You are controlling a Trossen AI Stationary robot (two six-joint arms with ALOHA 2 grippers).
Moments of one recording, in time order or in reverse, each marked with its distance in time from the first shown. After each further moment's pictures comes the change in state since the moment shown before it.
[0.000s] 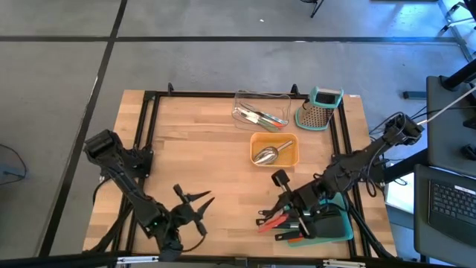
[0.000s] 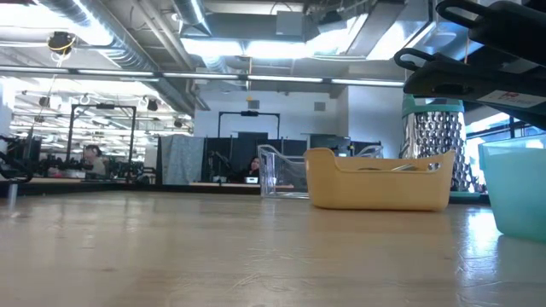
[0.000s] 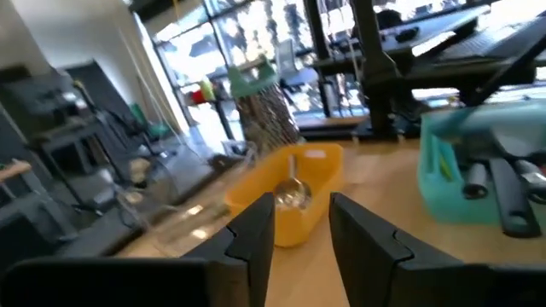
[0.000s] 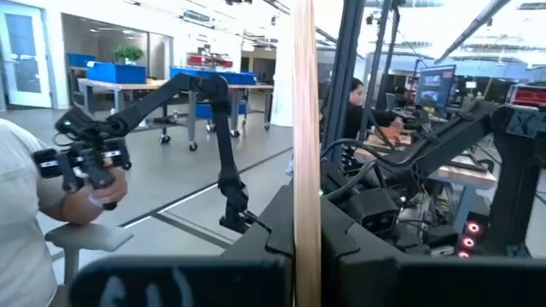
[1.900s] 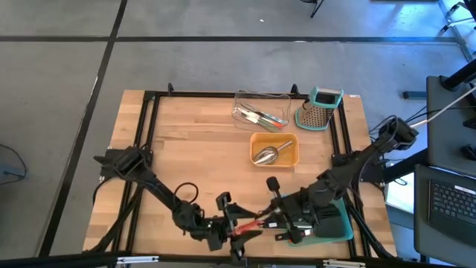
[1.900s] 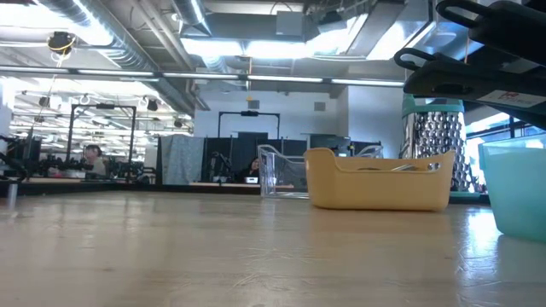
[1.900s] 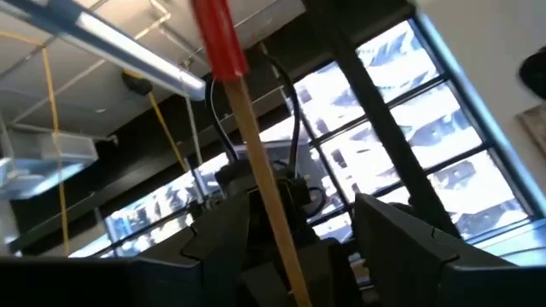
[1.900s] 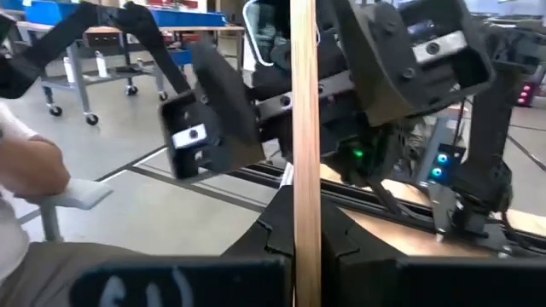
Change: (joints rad) left arm 0.227 0.326 0.300 1.557 0.884 1.519; right arm 0.040 0.098 -0.016 -0.061 0.138 0.057
